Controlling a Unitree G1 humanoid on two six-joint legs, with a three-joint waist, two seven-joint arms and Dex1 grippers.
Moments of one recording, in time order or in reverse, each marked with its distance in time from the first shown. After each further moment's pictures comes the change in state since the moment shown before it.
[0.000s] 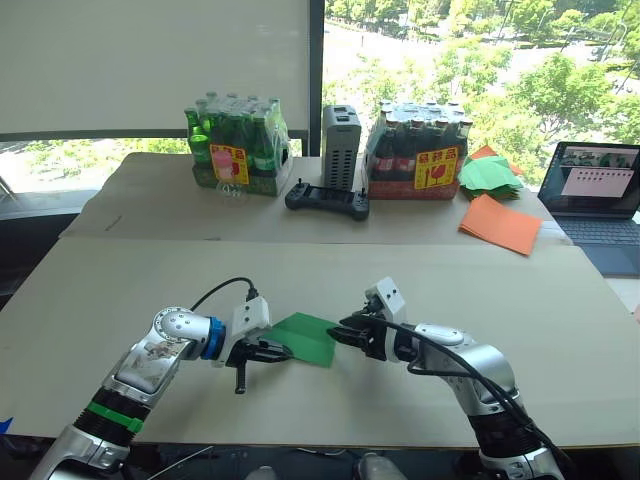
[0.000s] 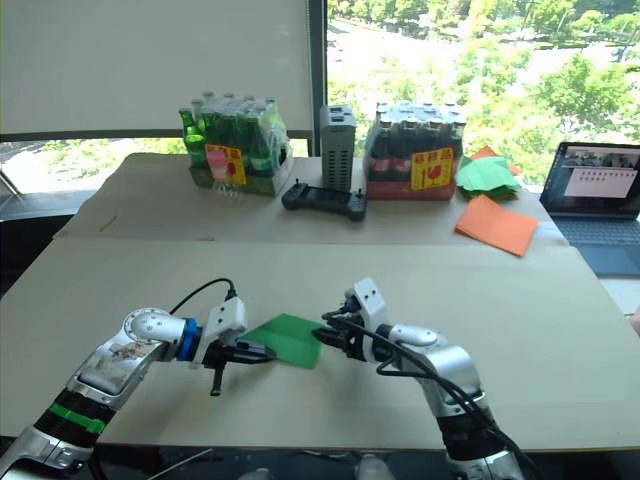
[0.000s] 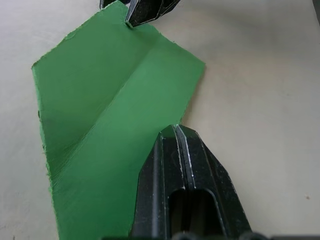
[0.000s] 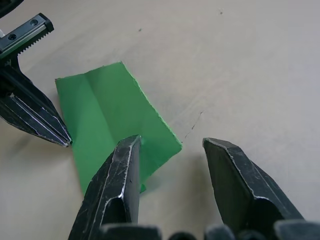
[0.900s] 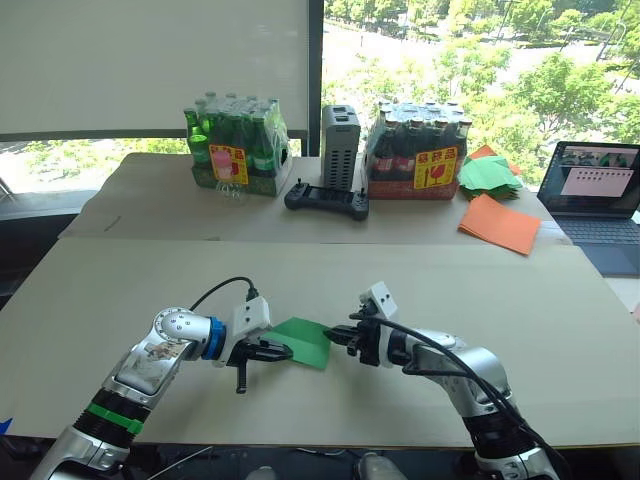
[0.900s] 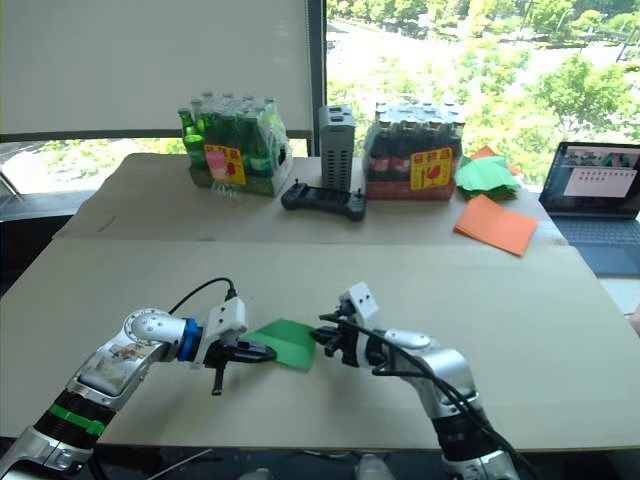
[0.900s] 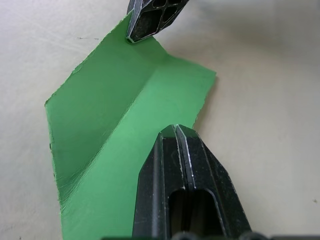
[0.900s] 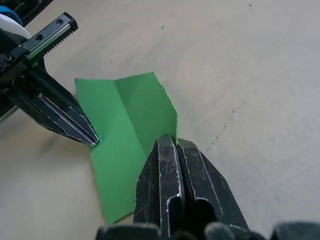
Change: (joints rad) left arm 0.002 -0.001 -0.001 -0.002 0.004 -0.003 0.017; right arm 0.026 -0.012 0.063 -0.031 0.028 -0.075 0.001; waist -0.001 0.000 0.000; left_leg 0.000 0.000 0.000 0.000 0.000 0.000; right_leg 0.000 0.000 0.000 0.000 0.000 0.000
